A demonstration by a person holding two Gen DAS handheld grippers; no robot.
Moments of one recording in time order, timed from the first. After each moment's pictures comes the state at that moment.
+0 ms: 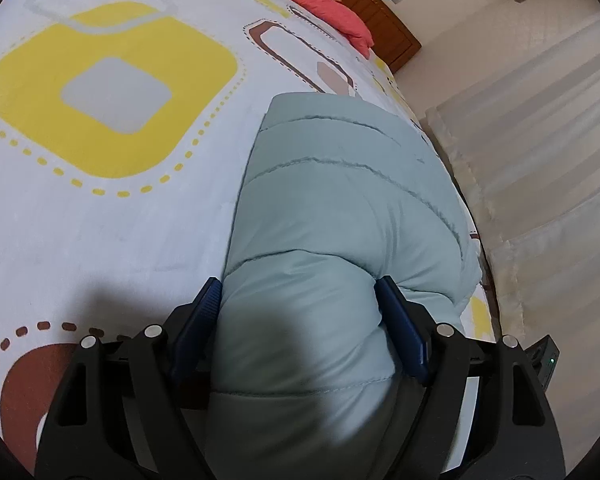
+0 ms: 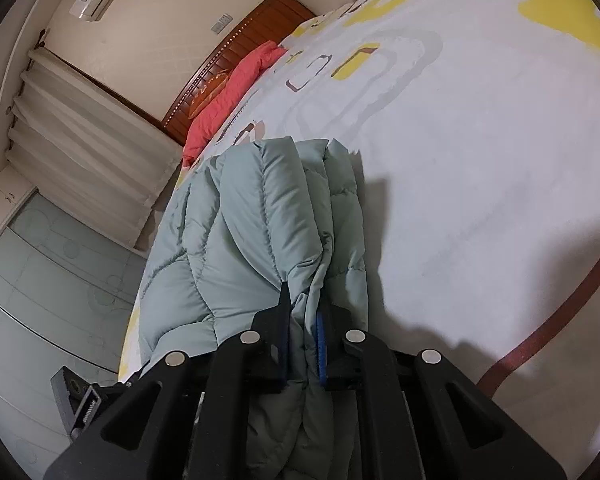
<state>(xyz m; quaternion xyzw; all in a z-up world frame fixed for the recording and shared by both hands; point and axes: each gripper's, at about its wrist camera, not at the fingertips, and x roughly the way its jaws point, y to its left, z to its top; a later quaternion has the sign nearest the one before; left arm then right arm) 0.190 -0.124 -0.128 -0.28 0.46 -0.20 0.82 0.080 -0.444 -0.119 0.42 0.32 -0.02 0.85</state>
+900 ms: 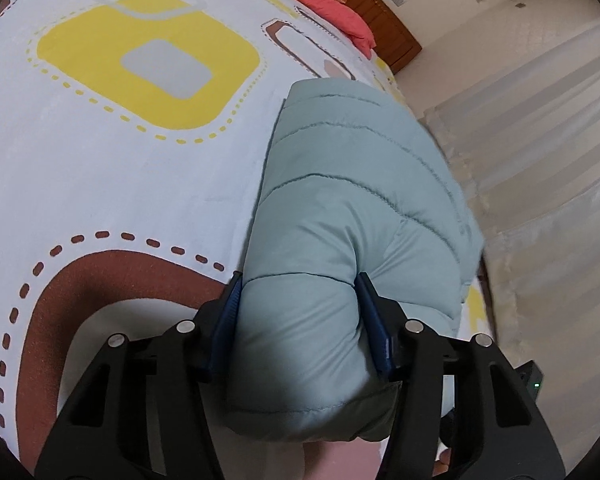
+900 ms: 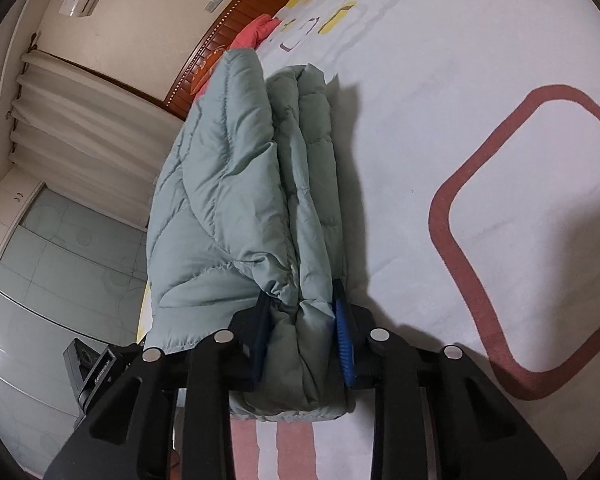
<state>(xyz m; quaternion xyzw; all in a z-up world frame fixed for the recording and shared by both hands) 0.148 -0.101 -0.131 -0.30 0.46 -0.20 0.81 0.010 -0.420 -0.136 0.45 0.36 0.02 0.82</state>
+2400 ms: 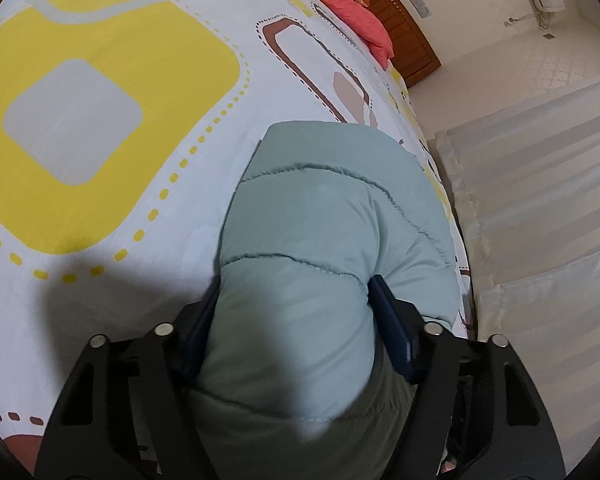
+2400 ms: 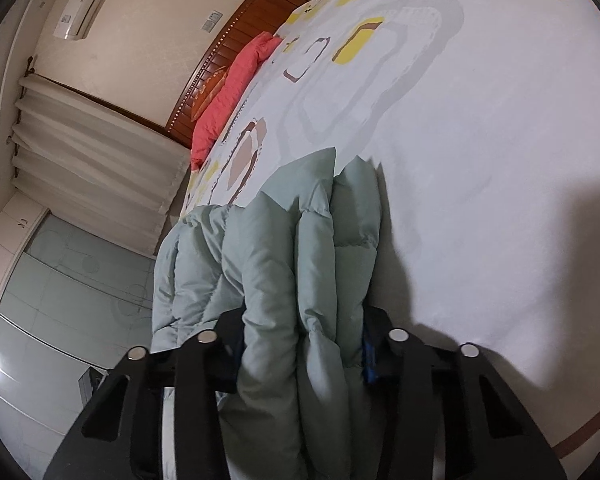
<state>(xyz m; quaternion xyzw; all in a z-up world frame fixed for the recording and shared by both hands) 0.250 -0.133 -0.136 -0.34 0.47 -0.19 0.79 0.109 -0.449 -0.134 0.47 0.32 0.01 0.82</state>
